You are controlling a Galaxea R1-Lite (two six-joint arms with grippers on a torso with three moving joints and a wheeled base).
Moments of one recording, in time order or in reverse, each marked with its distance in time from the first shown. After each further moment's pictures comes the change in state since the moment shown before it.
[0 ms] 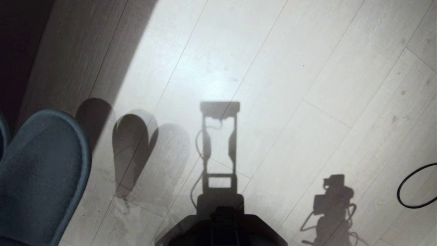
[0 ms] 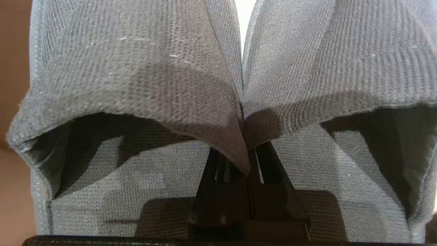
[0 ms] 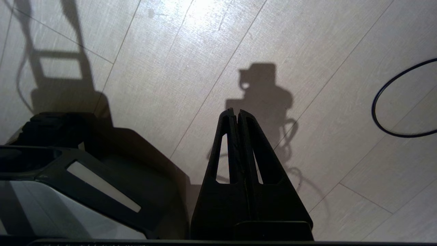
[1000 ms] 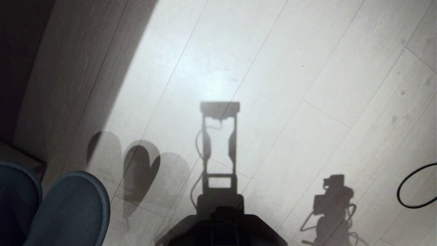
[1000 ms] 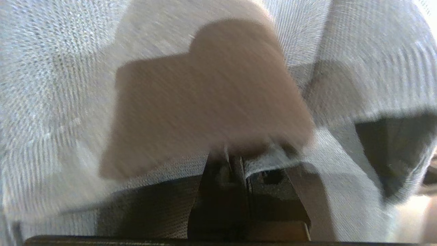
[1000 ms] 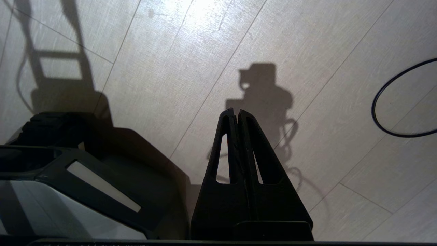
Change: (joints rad) left arm -0.022 -0.222 0.075 0.404 -0.007 -0.031; right arm 0.000 0.000 0.000 0.000 0.000 0.000
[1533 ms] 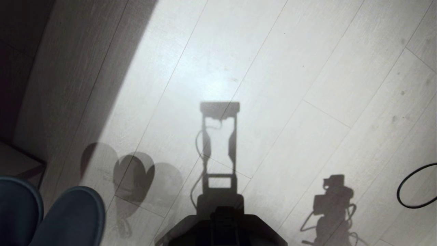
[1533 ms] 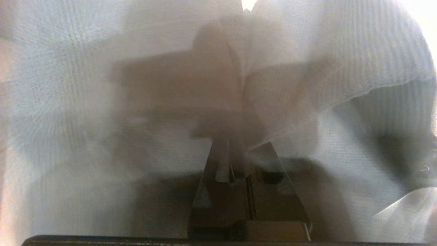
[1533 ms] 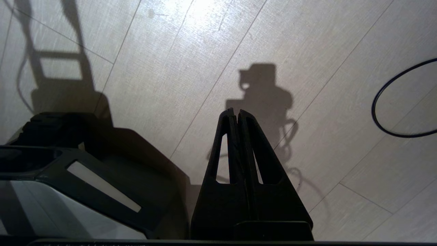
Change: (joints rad) left arm -0.010 -0.143 0.000 0.155 0.090 -0.044; right arm 0.000 0.000 0.000 0.000 0.000 -0.001
